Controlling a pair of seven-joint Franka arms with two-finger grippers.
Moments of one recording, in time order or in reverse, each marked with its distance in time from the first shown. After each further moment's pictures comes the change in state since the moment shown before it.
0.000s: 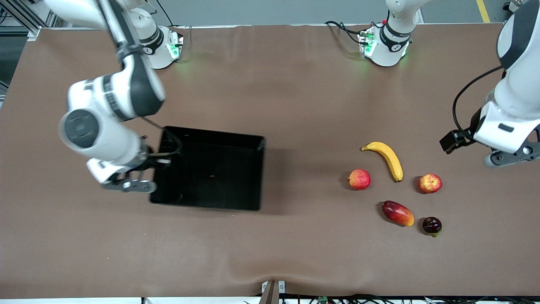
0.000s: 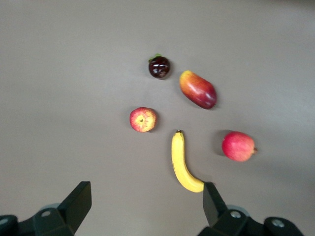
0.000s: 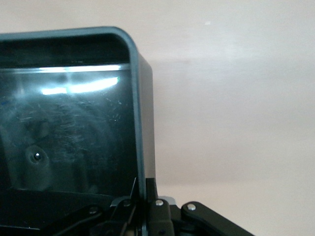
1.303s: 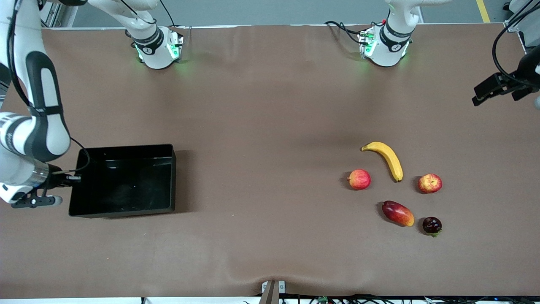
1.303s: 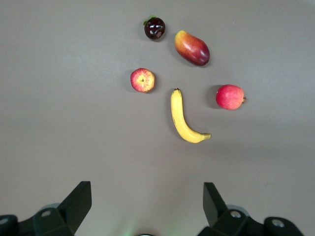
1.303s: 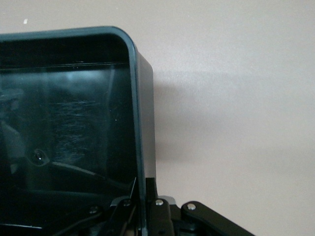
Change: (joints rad) left arm -0.462 -0.283 0.701 -0.136 -0.305 -0.109 0.279; right arm -0.431 0.141 0.009 -0.147 0.030 0.352 -0.585
